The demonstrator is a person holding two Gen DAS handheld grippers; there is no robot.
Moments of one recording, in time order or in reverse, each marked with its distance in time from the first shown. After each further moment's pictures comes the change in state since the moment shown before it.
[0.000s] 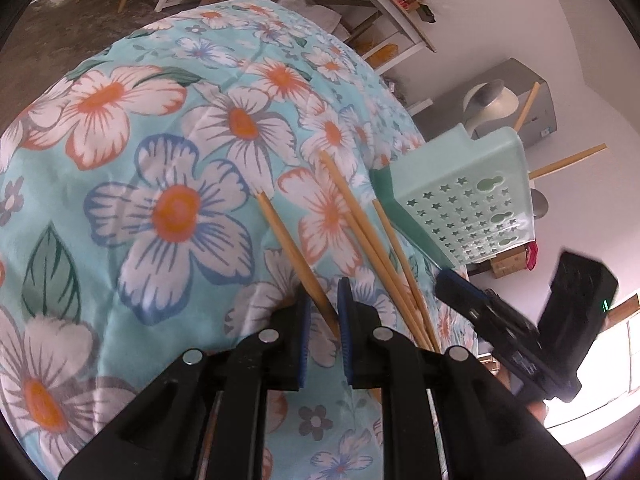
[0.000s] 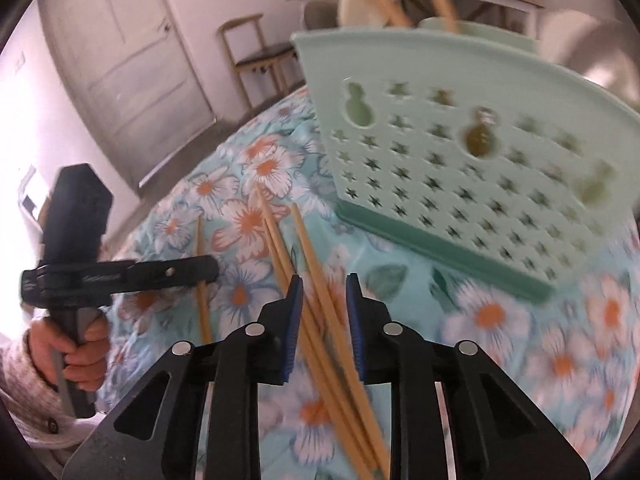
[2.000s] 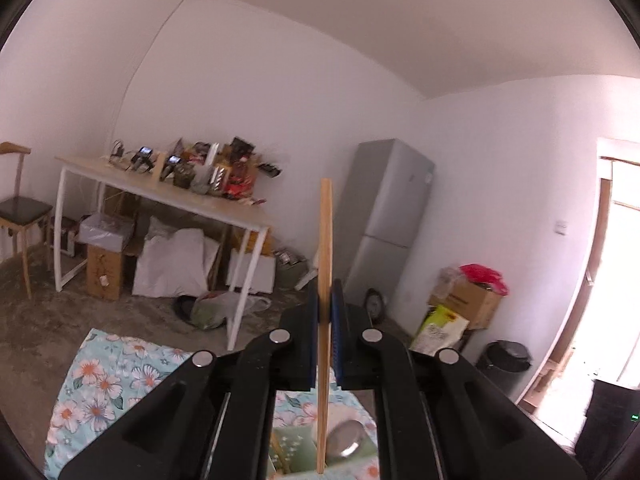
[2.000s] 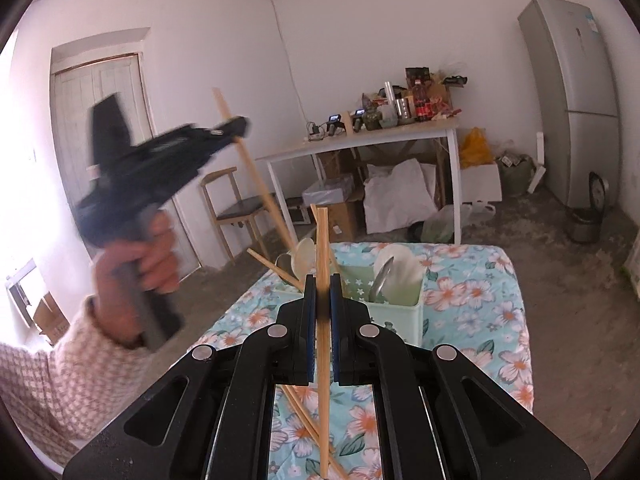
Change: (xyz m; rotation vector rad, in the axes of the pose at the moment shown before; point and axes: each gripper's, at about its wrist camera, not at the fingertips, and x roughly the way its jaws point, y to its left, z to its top) left arm -0.073 -0.282 0.103 0.610 -0.629 -0.144; right arm -0.211 -0.028 -0.015 0.157 -0.569 -0.082
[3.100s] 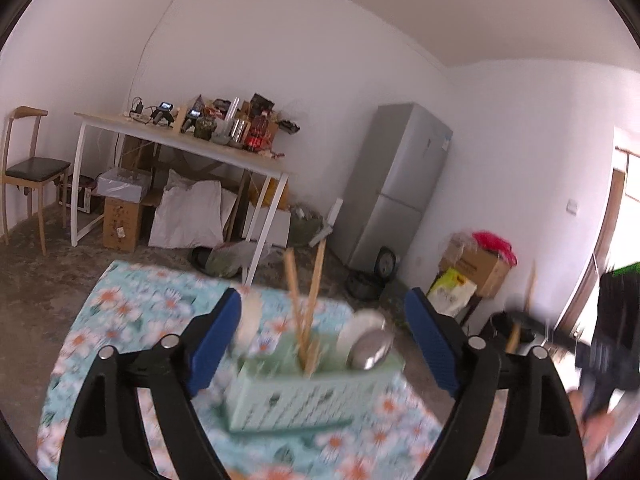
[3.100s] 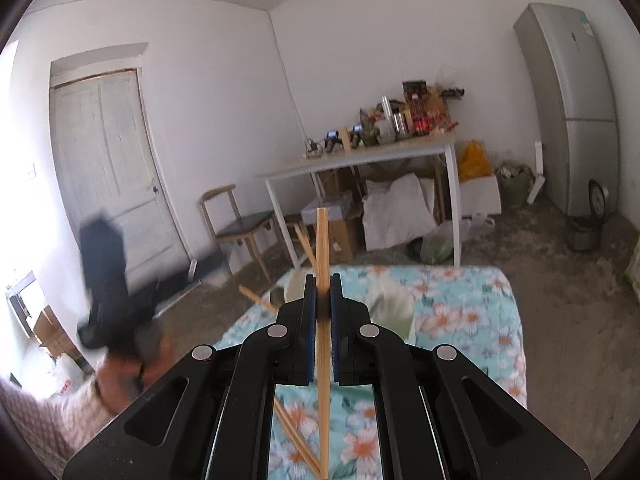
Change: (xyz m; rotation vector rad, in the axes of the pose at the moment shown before) left arm -0.048 0.029 -0.073 -0.036 0.150 0.037; right arm -0.003 -0.009 0.040 0.010 -0.090 0.009
